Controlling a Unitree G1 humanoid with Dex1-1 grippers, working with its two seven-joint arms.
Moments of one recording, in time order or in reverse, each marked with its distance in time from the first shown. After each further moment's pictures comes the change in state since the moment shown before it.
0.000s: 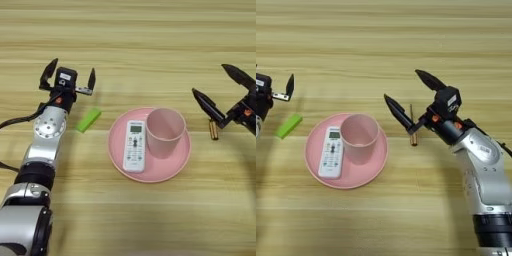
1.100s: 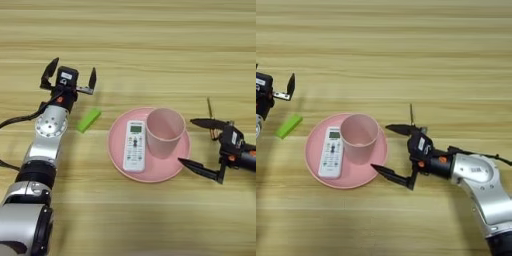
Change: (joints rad) left arm -0.009 -0.001 -0.009 0.019 0.002 -0.008 0.012; right arm 0.093 -0.112 0.191 0.057 -0.176 0.003 0.197
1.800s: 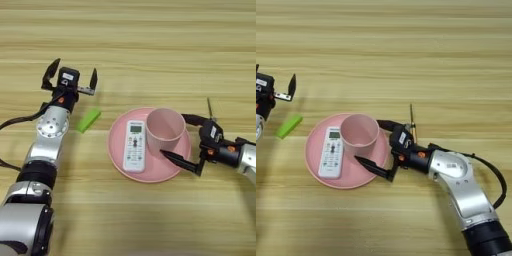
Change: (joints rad) left arm -0.001 -0.004 -0.010 0.003 0.003 -0.002 0.010; right arm -0.072 0.091 0.064 0.070 -0.053 0.002 -0.085
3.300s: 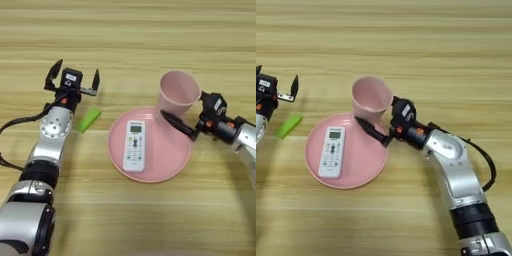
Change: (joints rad) left arm -0.009 -0.006 -0.020 0.026 0.003 -0.013 0.024; right arm -0.140 0.108 -0.122 0.022 0.055 -0.002 -0.164
